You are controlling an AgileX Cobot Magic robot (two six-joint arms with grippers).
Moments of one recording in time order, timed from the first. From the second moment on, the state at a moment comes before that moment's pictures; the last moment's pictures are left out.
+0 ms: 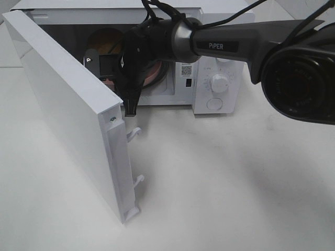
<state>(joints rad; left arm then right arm) 0.05 0.00 -0.52 -0.10 1.07 0.04 0.67 2.46 -2.04 -0.16 0.50 -0.88</state>
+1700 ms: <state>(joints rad) 0.05 0.00 -0.52 -0.10 1.07 0.04 0.63 1.98 -1.39 0.18 0.37 -1.56</state>
